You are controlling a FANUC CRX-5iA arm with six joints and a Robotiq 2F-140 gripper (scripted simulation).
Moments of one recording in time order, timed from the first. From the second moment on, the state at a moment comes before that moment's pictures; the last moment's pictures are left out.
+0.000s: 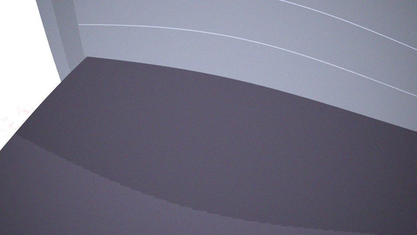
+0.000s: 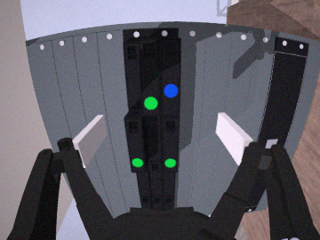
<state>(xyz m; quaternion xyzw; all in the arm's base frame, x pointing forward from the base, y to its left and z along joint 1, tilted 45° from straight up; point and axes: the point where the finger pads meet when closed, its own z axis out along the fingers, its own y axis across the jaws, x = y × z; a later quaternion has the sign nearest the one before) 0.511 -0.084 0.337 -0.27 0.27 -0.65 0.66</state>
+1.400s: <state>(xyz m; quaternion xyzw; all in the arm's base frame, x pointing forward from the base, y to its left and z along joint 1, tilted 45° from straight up) 0.511 -0.084 0.337 -0.27 0.27 -0.65 0.66</state>
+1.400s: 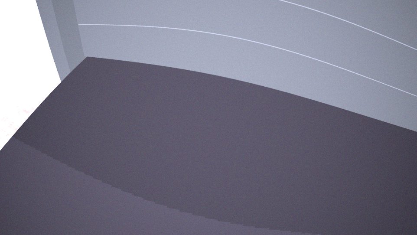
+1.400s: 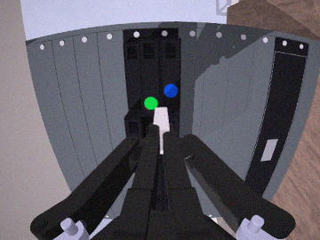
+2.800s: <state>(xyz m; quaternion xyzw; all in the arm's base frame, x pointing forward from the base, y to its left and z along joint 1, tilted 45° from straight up) 0.509 -0.022 0.316 -0.27 0.27 -0.65 0.66</state>
